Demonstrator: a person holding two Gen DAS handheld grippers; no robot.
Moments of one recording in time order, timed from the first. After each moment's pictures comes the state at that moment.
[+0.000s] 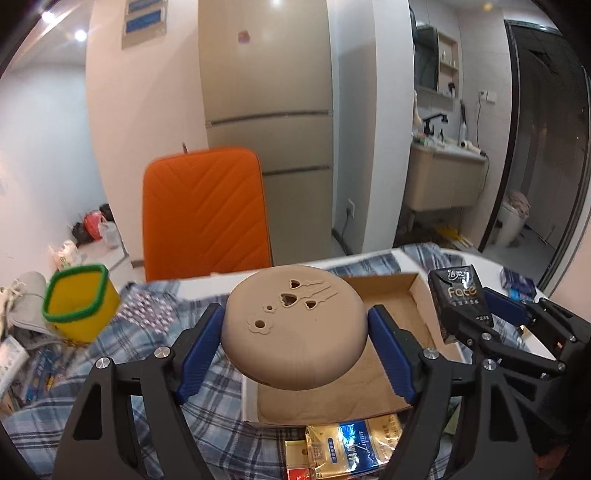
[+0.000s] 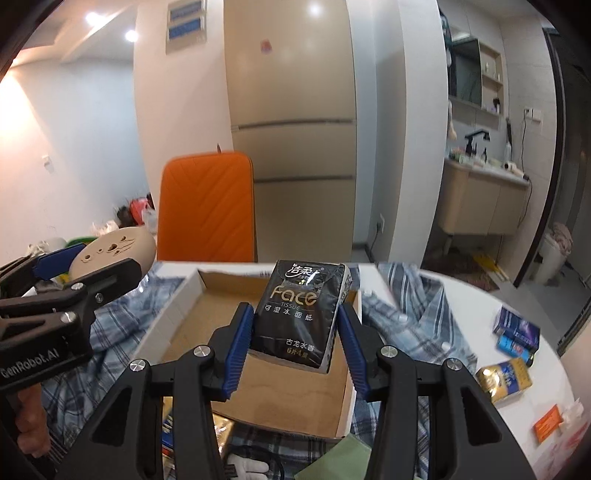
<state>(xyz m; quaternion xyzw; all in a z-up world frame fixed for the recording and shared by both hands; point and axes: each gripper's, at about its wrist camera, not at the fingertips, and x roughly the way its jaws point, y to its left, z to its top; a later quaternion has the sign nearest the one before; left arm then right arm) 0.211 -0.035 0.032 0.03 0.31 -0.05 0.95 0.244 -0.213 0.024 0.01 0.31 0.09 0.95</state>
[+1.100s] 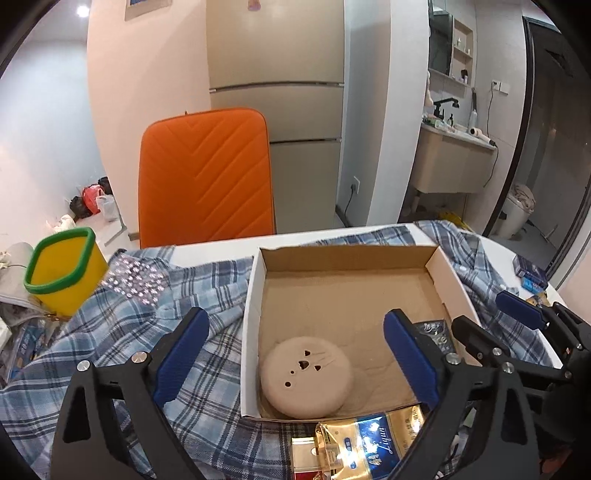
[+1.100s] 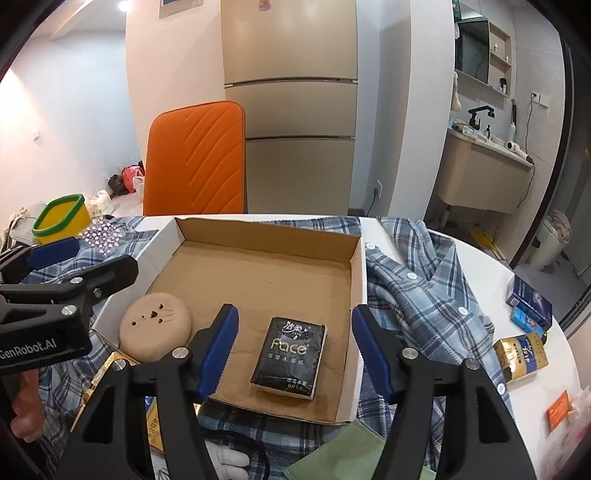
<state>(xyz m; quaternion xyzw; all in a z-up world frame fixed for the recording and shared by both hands) 0.226 -0.020 0.007 0.01 0.35 -0.04 0.94 0.254 -0.210 -0.015 -0.01 0.35 0.08 0.93</state>
